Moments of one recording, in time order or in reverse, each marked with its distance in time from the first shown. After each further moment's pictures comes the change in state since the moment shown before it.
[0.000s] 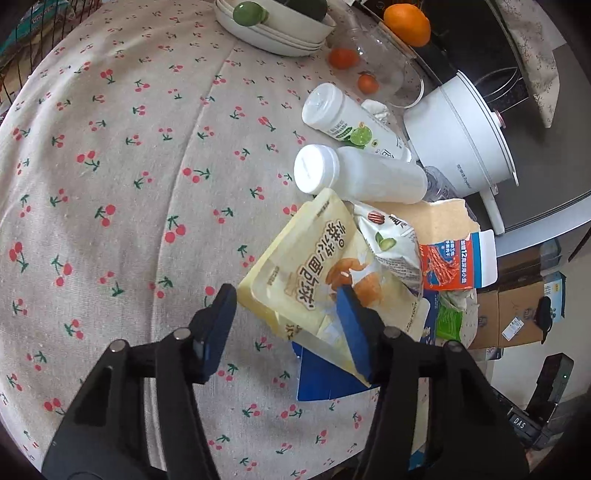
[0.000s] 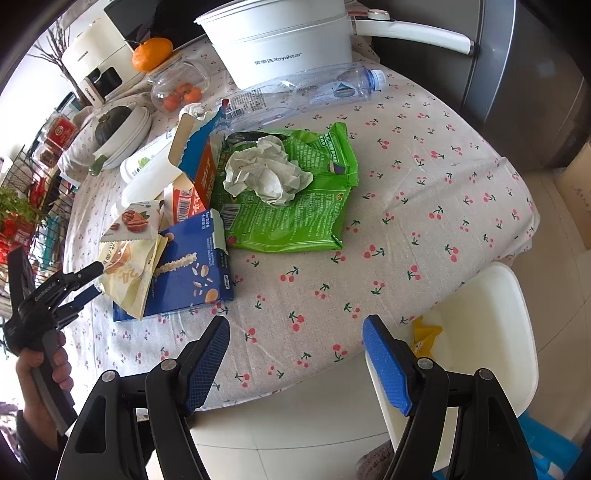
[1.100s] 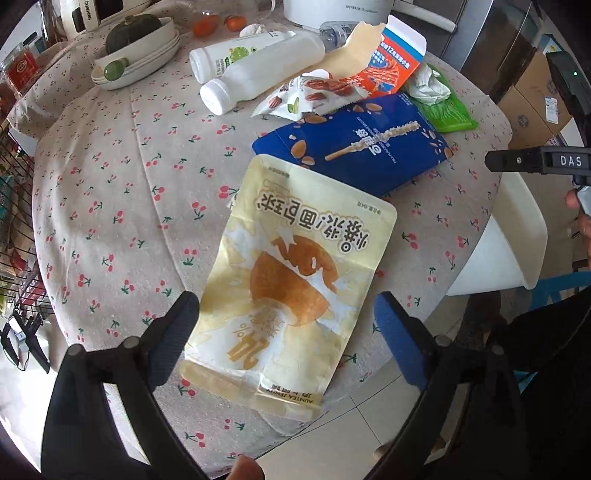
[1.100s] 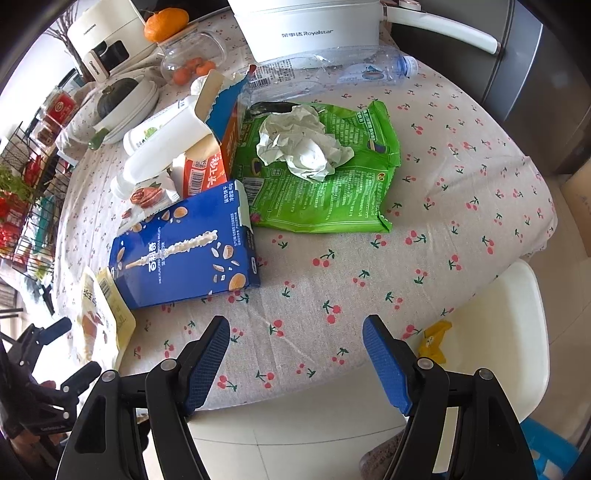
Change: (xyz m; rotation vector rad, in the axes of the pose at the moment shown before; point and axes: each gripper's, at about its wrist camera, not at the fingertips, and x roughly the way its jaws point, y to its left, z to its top) left arm -0.026 -0.036 -0.084 0.740 0.153 0.295; right arm 0.026 0.031 -0.007 -0.037 0.045 -0.021
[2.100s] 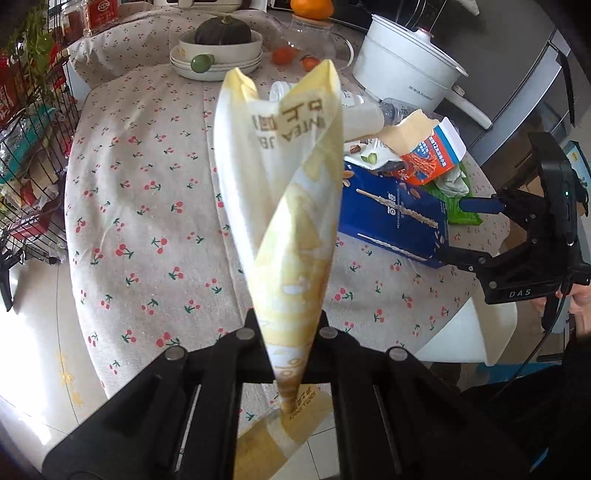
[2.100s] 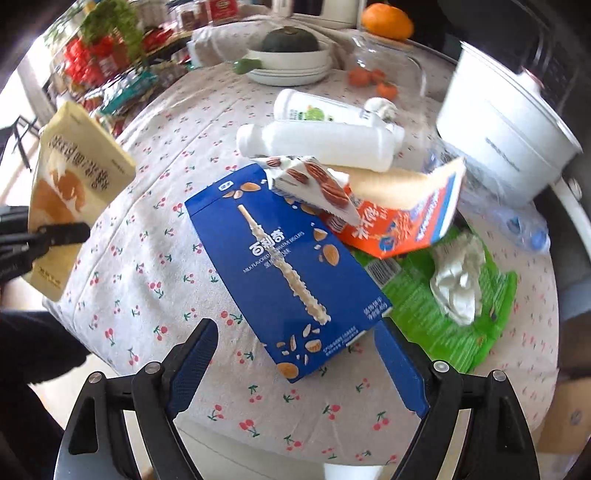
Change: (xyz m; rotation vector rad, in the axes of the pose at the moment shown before) left arm -0.042 0.060 -0.011 -0.329 -0.159 -0.096; right arm 0.018 0.114 0.018 -0.722 -0.075 0.007
